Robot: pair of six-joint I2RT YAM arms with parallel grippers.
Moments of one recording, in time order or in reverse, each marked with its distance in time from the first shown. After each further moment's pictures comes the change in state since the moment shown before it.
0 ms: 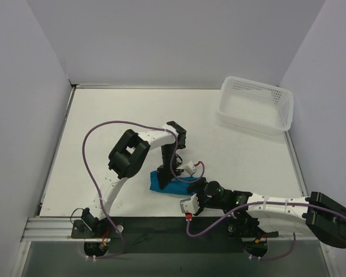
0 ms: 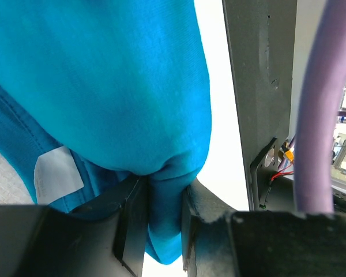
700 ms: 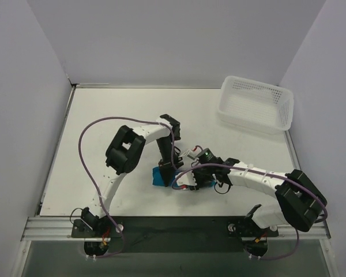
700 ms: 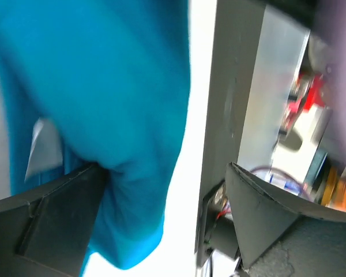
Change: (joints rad) left arm 0.079 0.010 0.041 0.000 0.153 -0.268; right arm -0.340 0.356 0.422 -0.468 -0.336 -0.091
